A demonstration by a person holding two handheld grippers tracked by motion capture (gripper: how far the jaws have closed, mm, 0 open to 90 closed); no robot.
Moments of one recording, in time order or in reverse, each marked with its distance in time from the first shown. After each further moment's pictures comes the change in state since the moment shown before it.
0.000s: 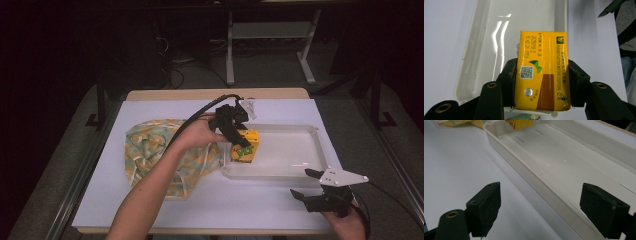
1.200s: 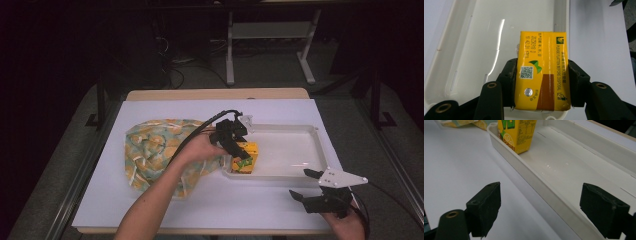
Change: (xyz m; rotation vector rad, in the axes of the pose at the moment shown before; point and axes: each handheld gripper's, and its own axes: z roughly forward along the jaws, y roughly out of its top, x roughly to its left) left arm -0.009 -0.025 0.033 -0.013 -0.009 -0.034; right arm 0.005 0.003 -0.001 -0.008 0.001 -0.017
